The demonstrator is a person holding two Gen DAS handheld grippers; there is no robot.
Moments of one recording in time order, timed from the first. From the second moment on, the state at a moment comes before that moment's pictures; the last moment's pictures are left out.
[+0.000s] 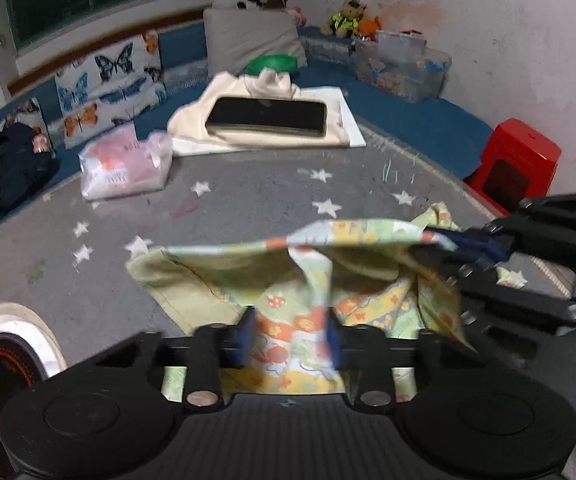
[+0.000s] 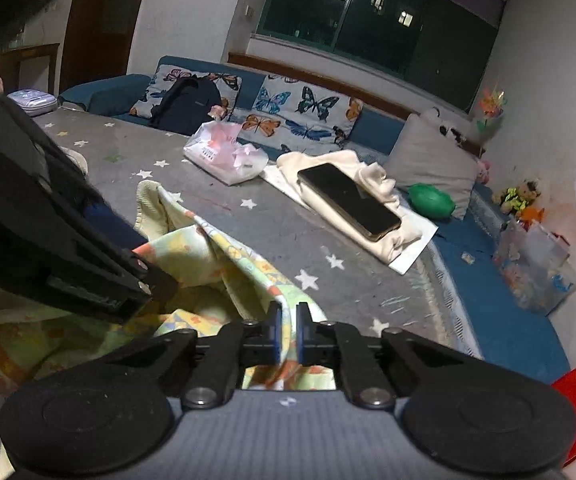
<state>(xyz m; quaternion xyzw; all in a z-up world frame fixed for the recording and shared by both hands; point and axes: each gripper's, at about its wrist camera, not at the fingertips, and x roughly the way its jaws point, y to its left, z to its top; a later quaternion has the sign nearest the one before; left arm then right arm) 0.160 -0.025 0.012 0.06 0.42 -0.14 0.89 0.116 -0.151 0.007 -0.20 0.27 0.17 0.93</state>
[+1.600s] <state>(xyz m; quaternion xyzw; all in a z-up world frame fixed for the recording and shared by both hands) 0.060 0.111 0.238 -0.03 0.17 -0.02 0.99 0.081 -0.175 0.199 -0.20 0.01 0.07 0.98</state>
